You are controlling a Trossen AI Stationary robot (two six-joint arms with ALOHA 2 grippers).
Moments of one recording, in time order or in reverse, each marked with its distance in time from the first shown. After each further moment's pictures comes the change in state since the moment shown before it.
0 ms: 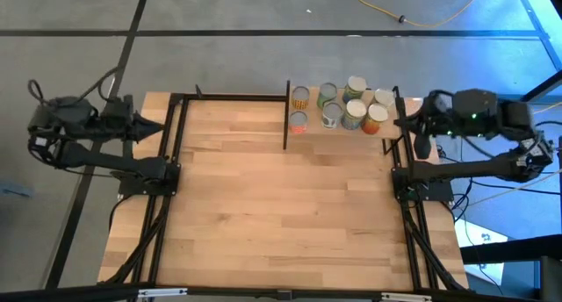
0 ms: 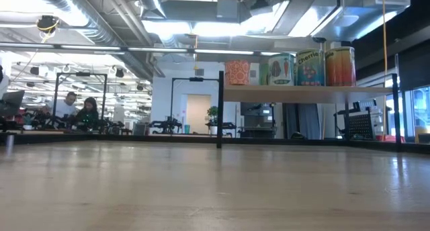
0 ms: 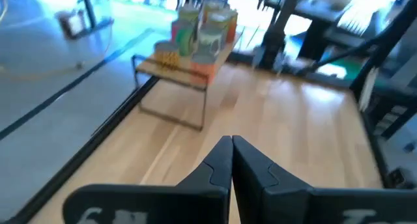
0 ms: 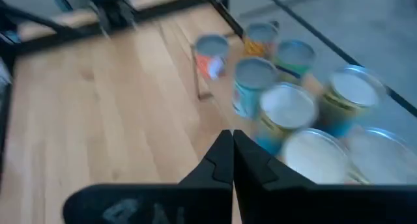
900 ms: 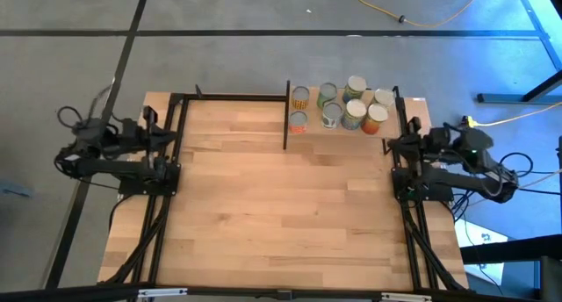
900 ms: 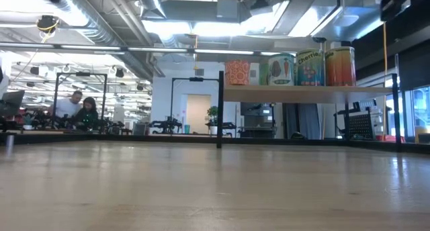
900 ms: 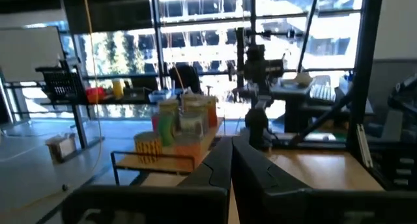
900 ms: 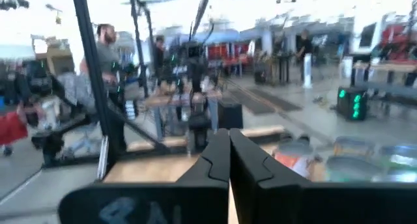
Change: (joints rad) left arm 0.000 -0.431 -0.634 0.707 0.060 0.297; right arm 0.000 -0.766 -0.928 0.931 -0.283 -0.054
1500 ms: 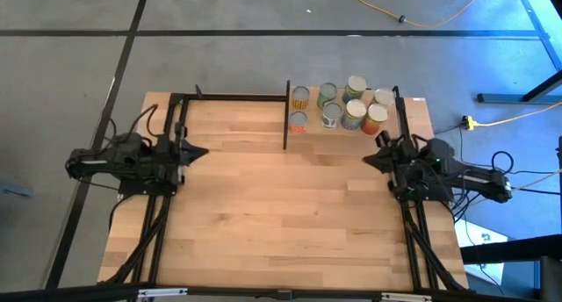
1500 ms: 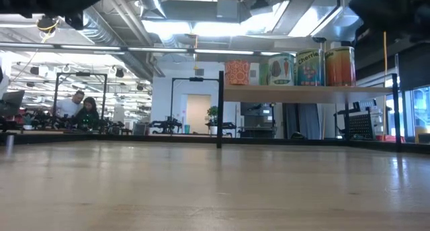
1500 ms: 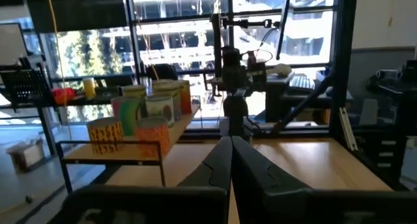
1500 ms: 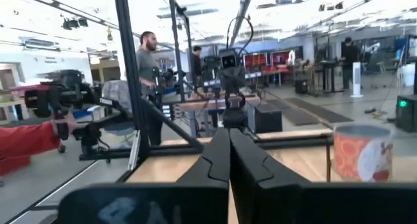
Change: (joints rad) left arm 0.000 0.002 -0.370 0.369 0.090 0.006; right arm 0.000 0.017 -0.401 0.494 -0.162 0.053
